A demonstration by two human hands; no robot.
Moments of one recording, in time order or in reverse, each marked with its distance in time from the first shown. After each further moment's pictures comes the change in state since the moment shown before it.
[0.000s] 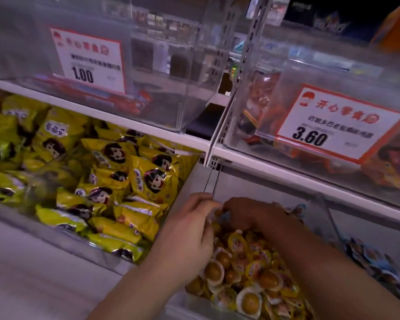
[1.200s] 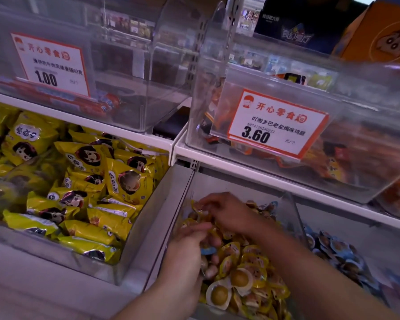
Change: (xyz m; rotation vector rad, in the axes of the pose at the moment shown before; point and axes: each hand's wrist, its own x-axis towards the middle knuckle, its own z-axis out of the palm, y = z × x) left_hand -0.007 0.055 0.050 -1.322 0.106 -0.912; right_hand -0.052 0.009 0.005 0.601 0.369 -0.224
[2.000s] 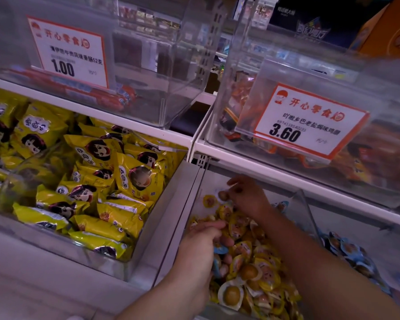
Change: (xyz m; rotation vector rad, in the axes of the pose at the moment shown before) left_hand 0.009 -0.002 -0.003 0.053 -0.081 -0.020; right_hand 0.033 0.034 -0.008 0.048 0.390 0.183
